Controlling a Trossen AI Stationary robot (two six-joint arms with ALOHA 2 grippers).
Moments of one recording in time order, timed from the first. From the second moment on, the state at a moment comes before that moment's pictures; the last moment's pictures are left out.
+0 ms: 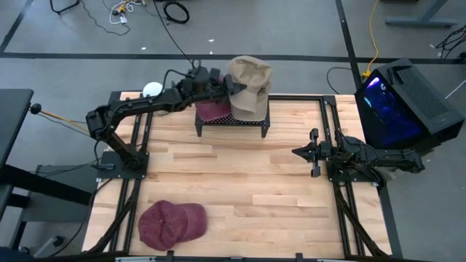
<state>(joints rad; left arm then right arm) 0.47 1.60 1.25 0.22 0.13 -1.21 -0.02 0.01 0.02 0.01 0.02 -0.09</state>
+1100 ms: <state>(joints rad) 0.47 1.60 1.25 0.40 0.23 -1.16 -0.02 0.01 0.02 0.01 0.02 -0.09</state>
